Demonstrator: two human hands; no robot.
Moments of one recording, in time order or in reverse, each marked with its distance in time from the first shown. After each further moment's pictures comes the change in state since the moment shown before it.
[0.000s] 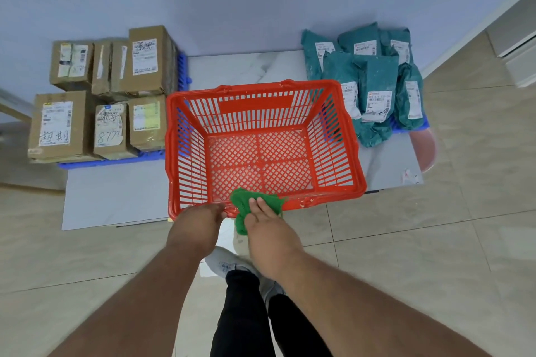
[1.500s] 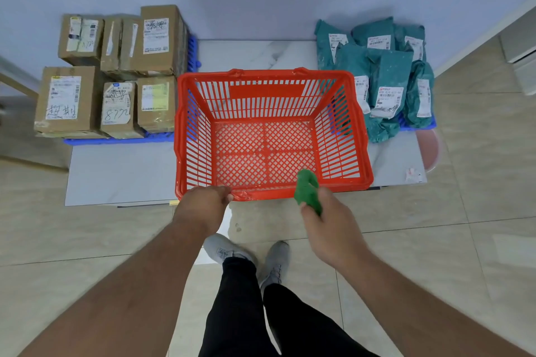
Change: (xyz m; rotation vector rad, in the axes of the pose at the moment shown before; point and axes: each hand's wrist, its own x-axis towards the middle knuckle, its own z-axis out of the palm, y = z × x) left_hand 0.001 0.000 -0.005 -0.022 -0.068 -0.033; right_hand -0.063 0.040 -0.047 0.597 0.260 0.407
